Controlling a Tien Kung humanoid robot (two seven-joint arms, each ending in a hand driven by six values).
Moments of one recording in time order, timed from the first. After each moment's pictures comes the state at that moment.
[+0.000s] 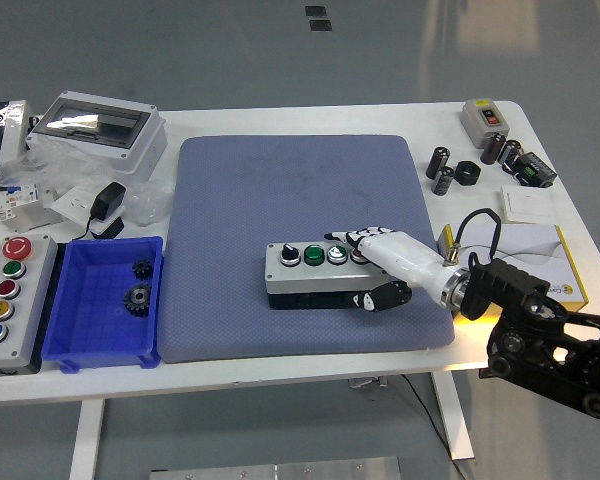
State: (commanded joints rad) left arm 0.05 0.13 -1.30 -0.18 0.89 0.06 0.17; right arm 0.65 -0.57 0.32 1.45 -1.65 -0.20 -0.09
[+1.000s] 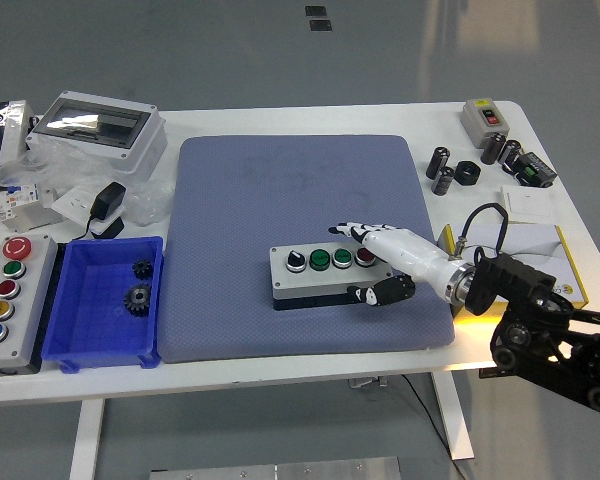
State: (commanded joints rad) left arm 0.05 0.14 -1.31 -0.18 0.90 0.06 0.17; right arm 0.64 -0.58 0.35 1.45 -1.60 -0.18 -0.09
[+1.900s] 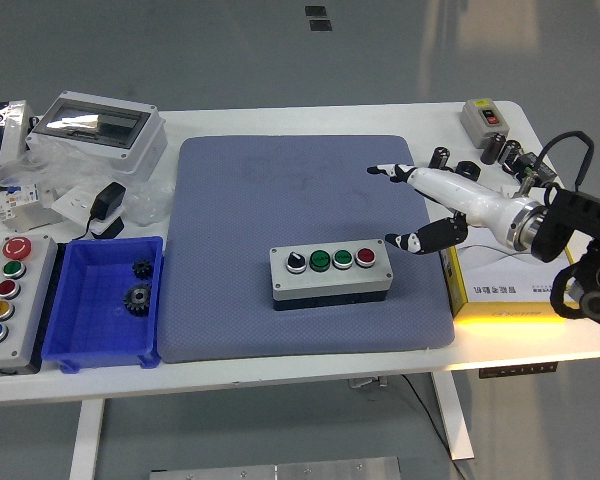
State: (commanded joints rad) left arm 0.06 0.14 -1.31 -0.18 0.90 0.07 0.17; right arm 0.70 -0.83 0.59 1.76 -1.36 0.12 -0.33
